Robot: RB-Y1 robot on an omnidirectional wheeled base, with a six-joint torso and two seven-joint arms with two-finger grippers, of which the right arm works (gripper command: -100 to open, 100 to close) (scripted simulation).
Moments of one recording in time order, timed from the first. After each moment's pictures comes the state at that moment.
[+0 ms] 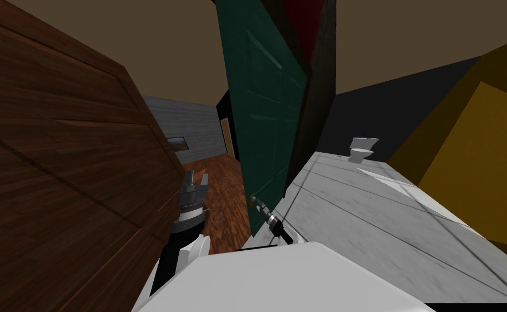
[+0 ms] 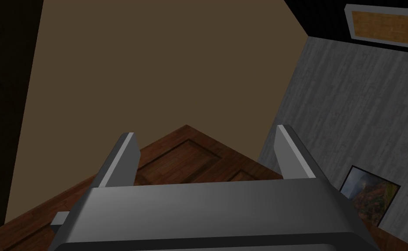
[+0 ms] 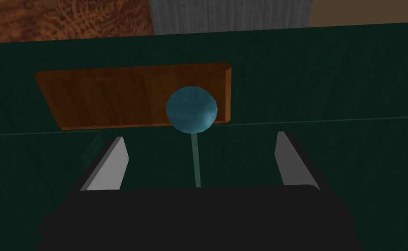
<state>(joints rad) -0.13 -0.10 0.47 -0.72 0.17 -0.83 -0.27</state>
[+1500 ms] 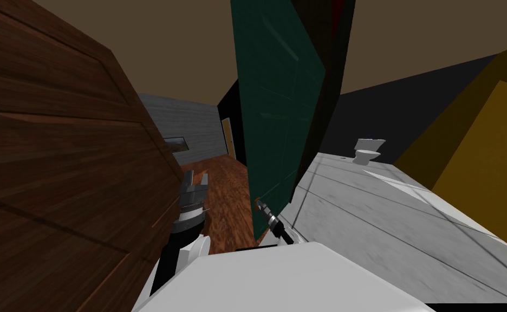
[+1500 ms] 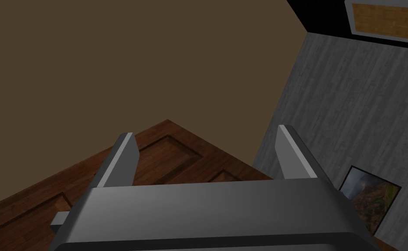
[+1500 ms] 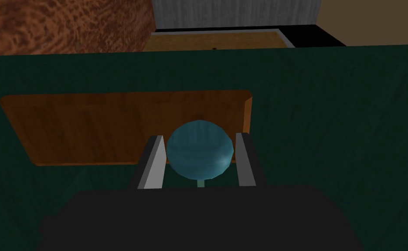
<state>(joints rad) -0.12 -0.08 0.43 -0.69 0.15 -0.83 -0.22</state>
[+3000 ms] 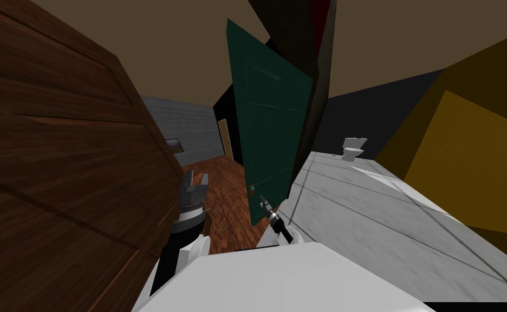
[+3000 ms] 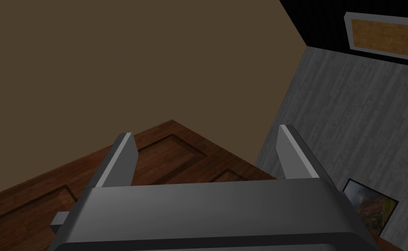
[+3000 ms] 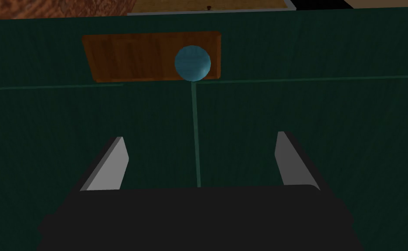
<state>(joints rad) -0.14 -0.06 0.35 -0.68 0.12 -0.80 -0.18</state>
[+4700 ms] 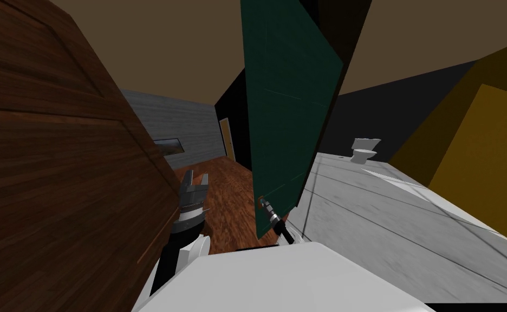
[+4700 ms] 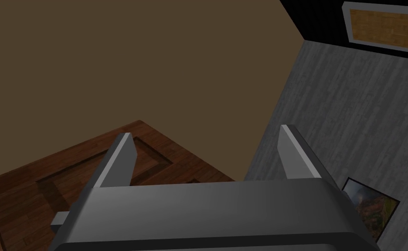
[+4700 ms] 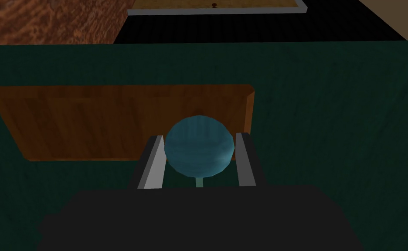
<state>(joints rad) -0.13 -0.06 0.33 -0.66 0.10 -0.81 -0.14</state>
